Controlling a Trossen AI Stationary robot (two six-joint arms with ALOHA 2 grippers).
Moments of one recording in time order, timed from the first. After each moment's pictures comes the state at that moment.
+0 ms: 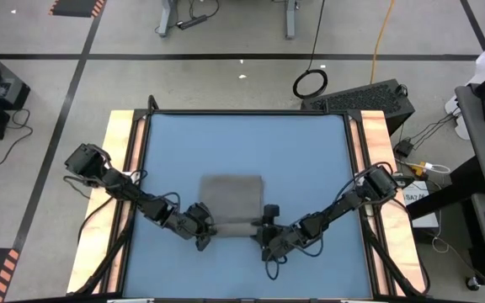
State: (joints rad) left arm -0.52 1.63 0.54 0.30 -0.25 -1.06; right arm 0.52 2.01 0.93 0.29 0.59 0.22
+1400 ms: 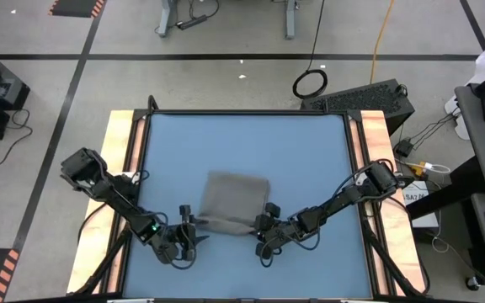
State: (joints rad) left arm -0.79 1.63 0.54 0.24 -0.77 -0.41; right arm 0.46 2.01 0.93 0.25 0.39 0.64
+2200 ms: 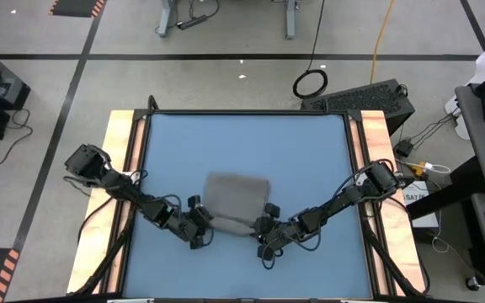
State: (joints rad) left arm -0.55 1.64 0.55 0.19 -0.42 -0.51; right arm 0.47 1.99 0.92 0.26 0.39 0.58
